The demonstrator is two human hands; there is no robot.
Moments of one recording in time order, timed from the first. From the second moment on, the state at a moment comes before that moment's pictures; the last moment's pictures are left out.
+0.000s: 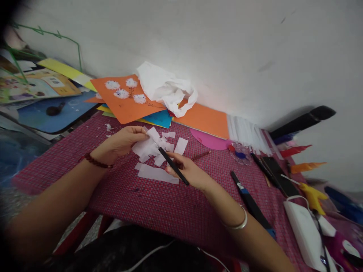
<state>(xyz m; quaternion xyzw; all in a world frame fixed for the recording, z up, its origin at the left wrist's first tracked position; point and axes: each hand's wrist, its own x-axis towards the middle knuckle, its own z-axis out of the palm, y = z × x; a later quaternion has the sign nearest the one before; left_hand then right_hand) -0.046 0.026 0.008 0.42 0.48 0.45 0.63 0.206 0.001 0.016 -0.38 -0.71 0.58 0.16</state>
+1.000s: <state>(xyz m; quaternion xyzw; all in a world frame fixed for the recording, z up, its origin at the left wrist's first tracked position) -0.060 0.034 0.009 0.43 0.51 0.38 0.64 0.211 0.007 -0.001 -0.36 -0.62 0.65 0.23</state>
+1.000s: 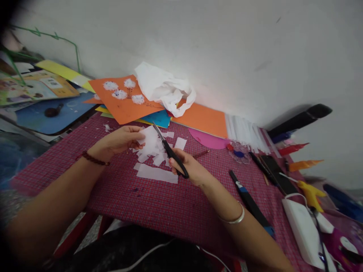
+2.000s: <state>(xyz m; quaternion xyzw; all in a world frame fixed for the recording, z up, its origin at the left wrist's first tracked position) -0.051 0.033 0.013 0.40 0.49 0.43 0.64 0.201 0.003 0.016 -0.35 -0.67 0.64 0.16</state>
